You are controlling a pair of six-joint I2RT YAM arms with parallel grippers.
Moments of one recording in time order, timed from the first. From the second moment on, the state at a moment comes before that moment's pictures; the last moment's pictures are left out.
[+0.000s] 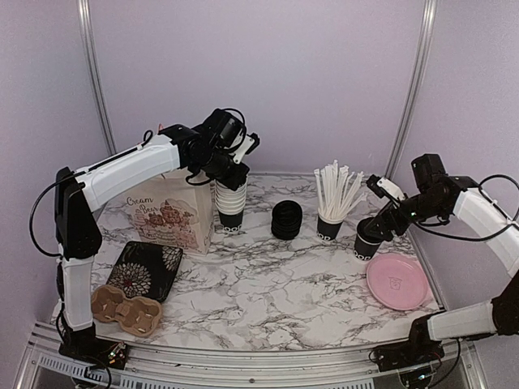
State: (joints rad) left arm -0.75 2.05 2.04 -0.81 -0.14 0.04; right arm 0.10 1.18 1.07 -0.88 -0.41 -0.53
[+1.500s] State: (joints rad) left arm -0.74 2.15 2.23 -0.85 -0.21 0.15; right arm 0.10 1.20 1.04 -0.85 -0.45 -0.53
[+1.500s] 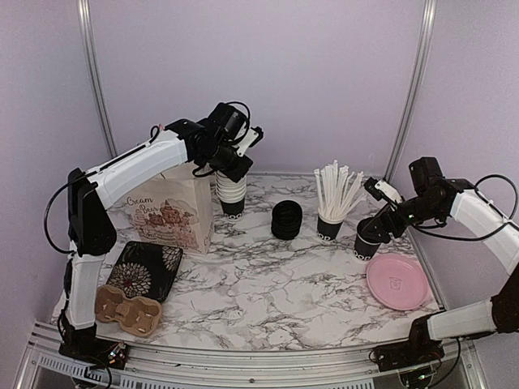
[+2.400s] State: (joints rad) left arm -0.76 2.22 2.32 -0.88 -0.35 0.17; right arm 0.10 1.21 1.04 -0.85 -0.47 -0.53
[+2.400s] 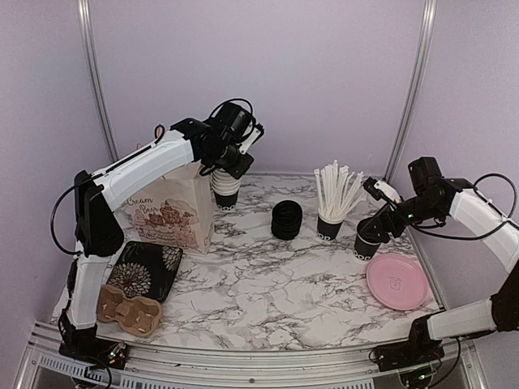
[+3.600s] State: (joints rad) left arm -0.80 2.23 2.42 -0.89 -0.46 0.10; right arm 0.10 1.21 1.04 -0.84 -0.49 -0.52
